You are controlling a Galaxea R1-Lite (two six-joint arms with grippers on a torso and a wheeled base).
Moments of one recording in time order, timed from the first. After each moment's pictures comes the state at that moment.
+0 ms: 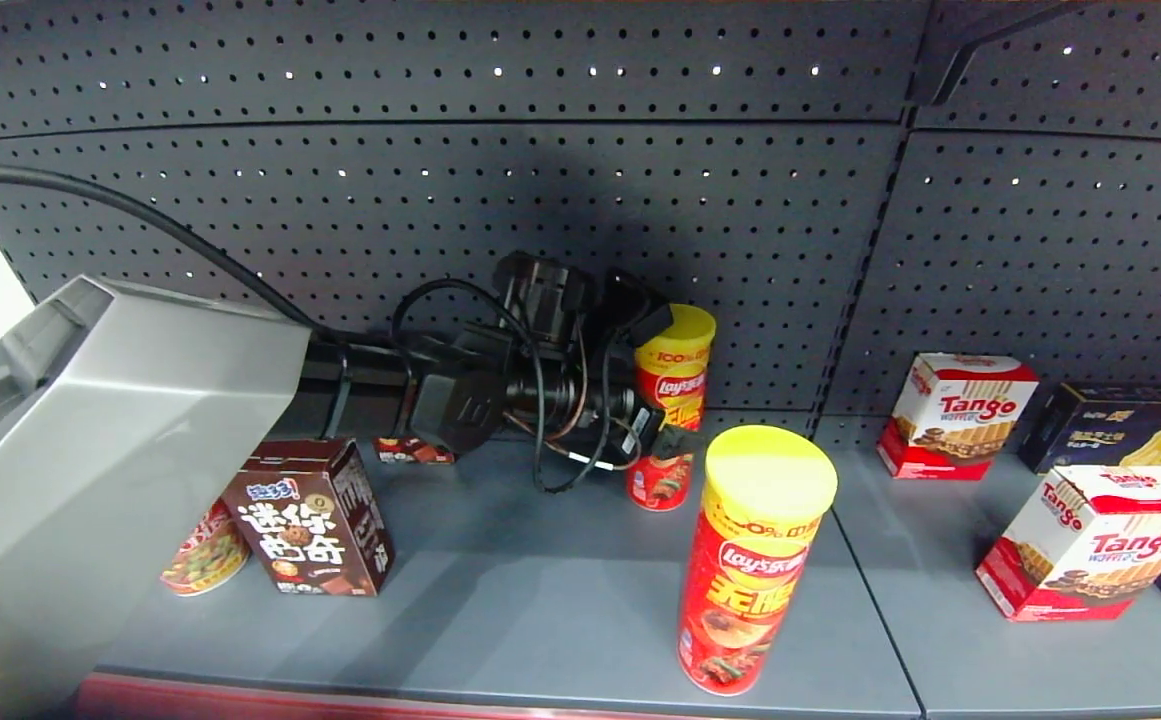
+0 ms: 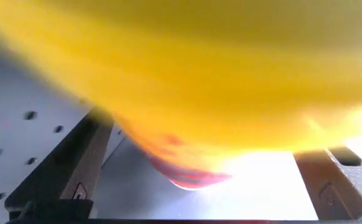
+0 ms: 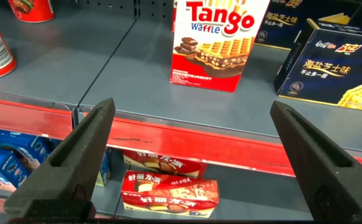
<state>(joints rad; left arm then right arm) -0.56 2.23 -1.65 -0.11 -0.39 0.25 0.23 0.10 0.00 -0.06 -0.18 -0.12</state>
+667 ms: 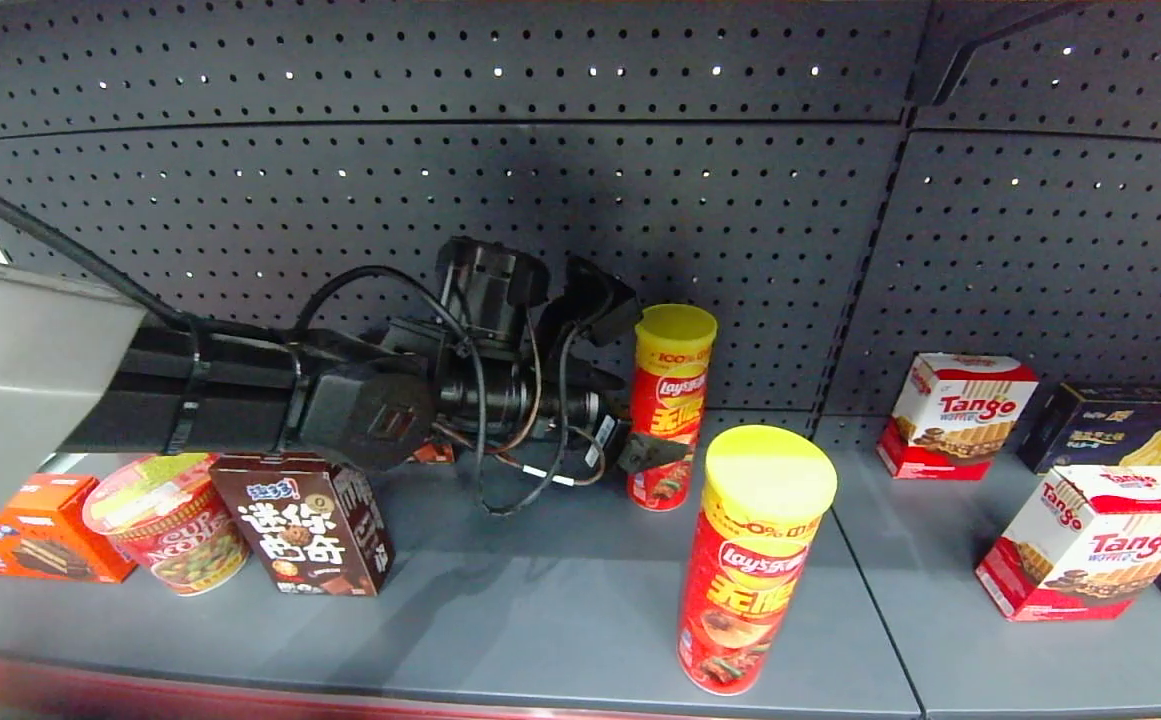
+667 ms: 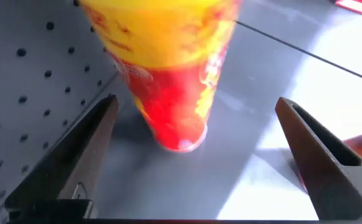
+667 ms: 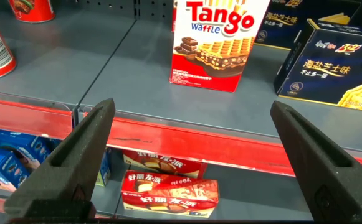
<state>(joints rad) -0.55 2.03 -1.40 -0.16 -0.39 0.25 0.23 0.10 0.00 -0.06 -0.18 -0.12</state>
